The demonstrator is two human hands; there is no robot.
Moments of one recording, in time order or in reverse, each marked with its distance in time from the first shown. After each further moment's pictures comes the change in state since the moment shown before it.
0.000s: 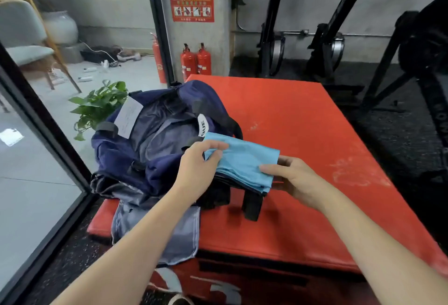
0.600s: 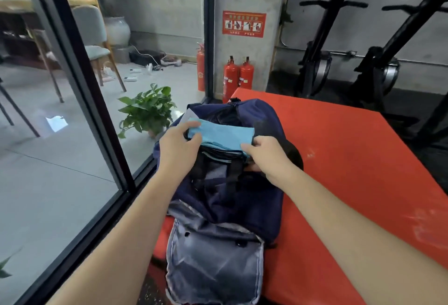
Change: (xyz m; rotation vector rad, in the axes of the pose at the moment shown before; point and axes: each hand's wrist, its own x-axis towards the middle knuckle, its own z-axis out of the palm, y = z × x) left_hand 0.084 -0.053 -0.159 0.198 0.384 -0.084; right_hand 0.159 -0.040 0.178 -0.403 0.169 -0.206
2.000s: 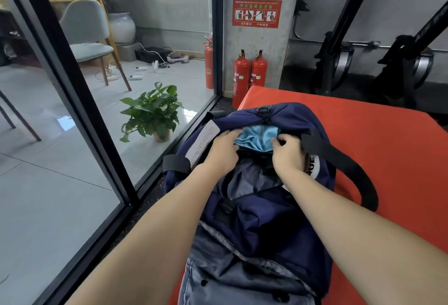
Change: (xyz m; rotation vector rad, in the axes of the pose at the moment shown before) left_hand 0.118 -0.079 0.142 0.217 -0.383 0.196; right_hand 0.157 0.075 0.031 -0.249 0.473 0.044
